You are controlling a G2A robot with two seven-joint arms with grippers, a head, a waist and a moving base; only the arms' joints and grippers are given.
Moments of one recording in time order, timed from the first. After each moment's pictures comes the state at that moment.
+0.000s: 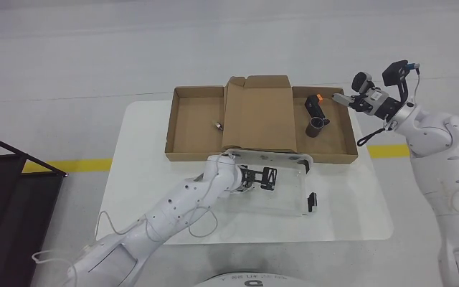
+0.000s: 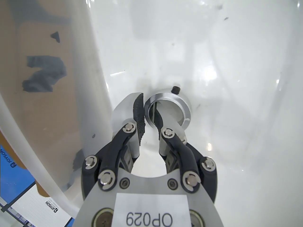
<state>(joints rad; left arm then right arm) 0.98 -1.37 -0.59 -1.40 1.65 -0.82 -0.75 -1.10 -0.84 1.45 -1.27 -0.57 -0.82 0.34</state>
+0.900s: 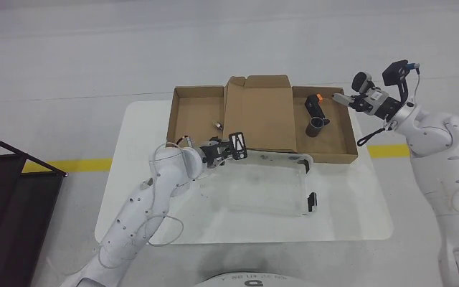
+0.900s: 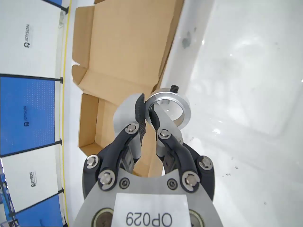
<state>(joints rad) 1.24 -1.23 -1.07 -1.82 1.73 -0.74 -0.60 -1.10 -0.84 1.45 -1.27 -0.57 -0.82 0.34</state>
